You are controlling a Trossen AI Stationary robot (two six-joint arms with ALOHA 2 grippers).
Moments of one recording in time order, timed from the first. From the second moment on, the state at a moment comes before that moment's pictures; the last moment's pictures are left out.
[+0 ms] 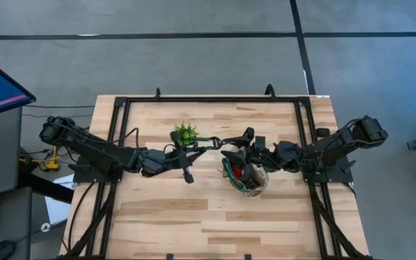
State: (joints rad) left arm -0.29 1.36 0.82 0.39 -0.74 0.36; right arm 0.23 1.40 0.62 1.06 0.42 0.15
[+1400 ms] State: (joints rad) left arm -0.29 1.36 0.82 0.39 -0.72 0.31; right arm 0.20 1.39 0.67 0.99 0.45 0.09
